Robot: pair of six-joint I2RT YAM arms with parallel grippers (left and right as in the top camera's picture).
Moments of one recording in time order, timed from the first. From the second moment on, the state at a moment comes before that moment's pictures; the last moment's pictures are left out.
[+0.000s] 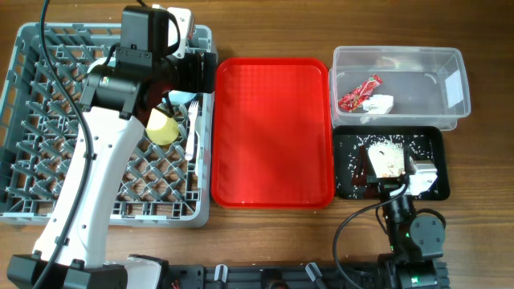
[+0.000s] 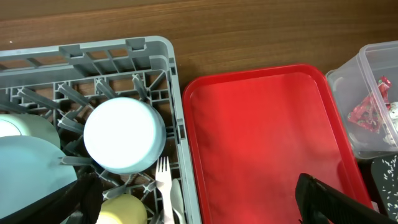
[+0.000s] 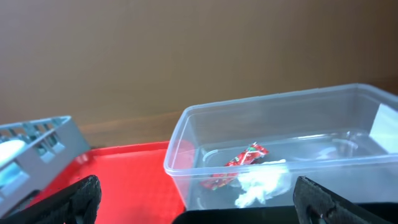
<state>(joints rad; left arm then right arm) -0.23 1.52 1.57 -0.90 0.05 -0.07 0.09 0.02 0.01 0.00 0.00 0.17</state>
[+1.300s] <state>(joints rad) -0.23 1.47 1.56 -0.91 0.05 -0.07 0.06 0.02 0.01 0.00 -0.04 -0.01</state>
